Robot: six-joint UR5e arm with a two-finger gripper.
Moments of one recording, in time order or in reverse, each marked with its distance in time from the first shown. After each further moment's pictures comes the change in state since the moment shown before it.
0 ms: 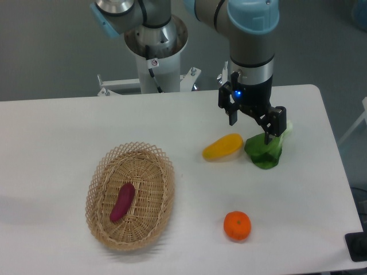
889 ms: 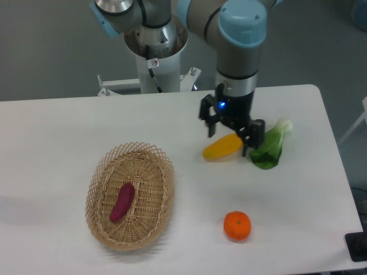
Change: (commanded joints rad) arm -0.132 0.012 -0.141 0.114 -0.158 -0.495
